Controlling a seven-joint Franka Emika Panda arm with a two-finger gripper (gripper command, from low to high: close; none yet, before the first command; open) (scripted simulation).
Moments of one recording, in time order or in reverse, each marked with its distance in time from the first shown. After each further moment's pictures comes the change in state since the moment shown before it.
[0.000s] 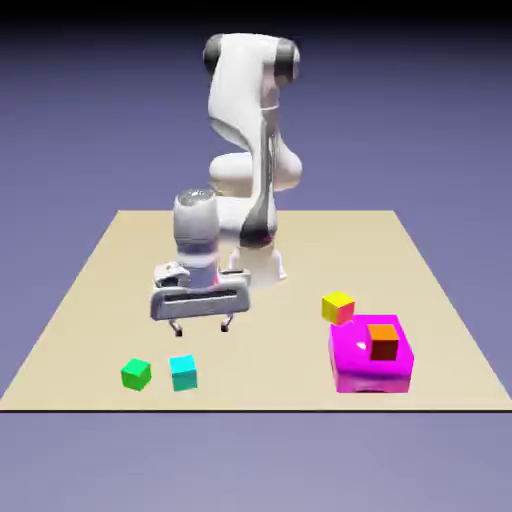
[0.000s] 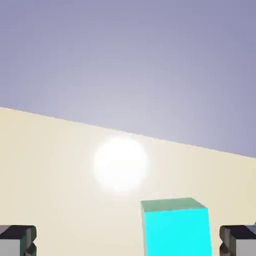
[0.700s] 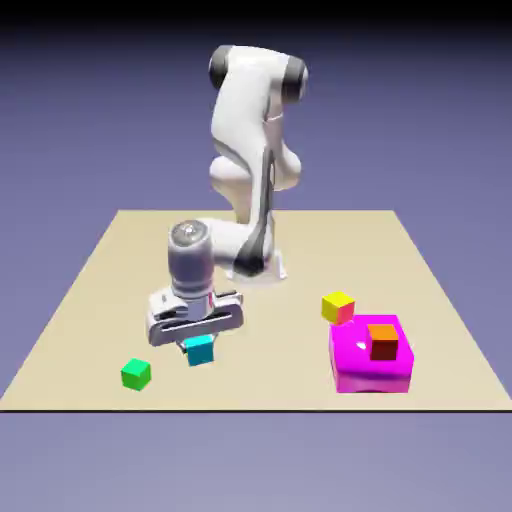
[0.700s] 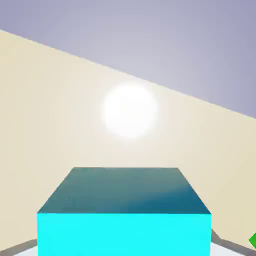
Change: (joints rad) arm 0.105 -0.035 0.060 0.009 -0.050 -0.149 -0.082
